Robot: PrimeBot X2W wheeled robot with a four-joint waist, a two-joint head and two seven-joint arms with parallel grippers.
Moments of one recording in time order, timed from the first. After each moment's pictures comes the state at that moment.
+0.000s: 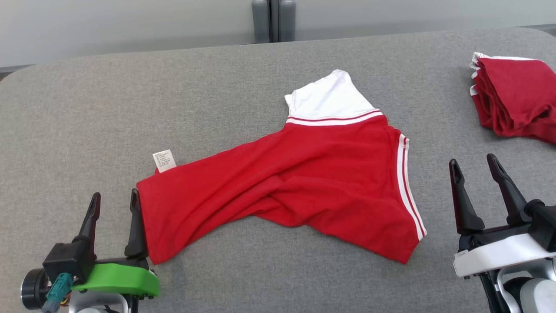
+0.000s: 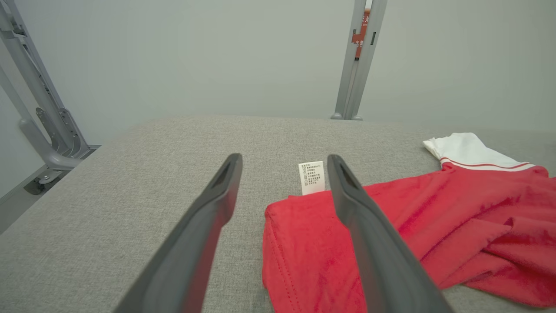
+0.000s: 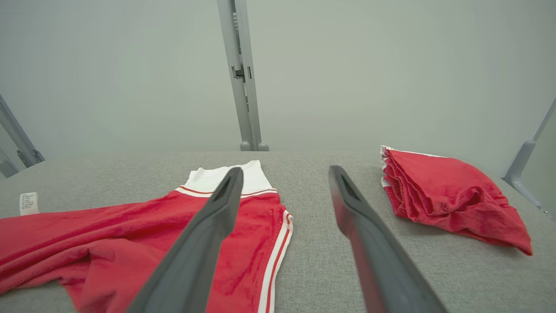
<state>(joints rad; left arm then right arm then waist) -0.02 0.22 -0.13 0.06 -0.35 0.09 -0.21 0.04 -0.15 -0.03 -0.17 0.21 0.13 -0.08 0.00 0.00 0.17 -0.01</state>
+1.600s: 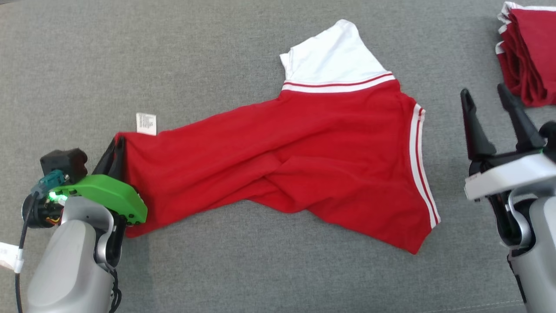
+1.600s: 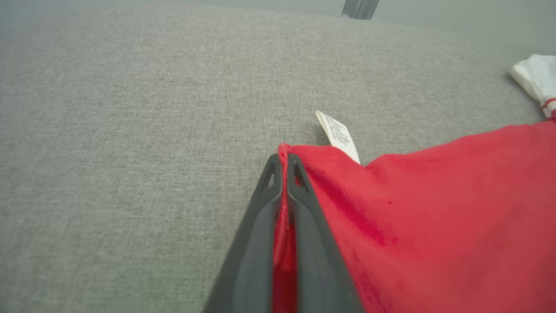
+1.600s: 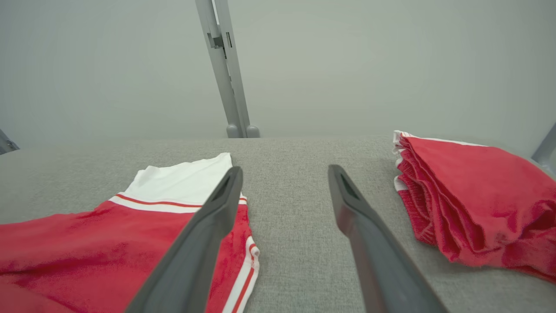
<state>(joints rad) -0.46 0.26 -0.20 0.53 -0.48 -0.06 -0.05 -0.30 -0.29 0.03 0.09 0.36 0.13 -0.13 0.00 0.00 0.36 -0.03</state>
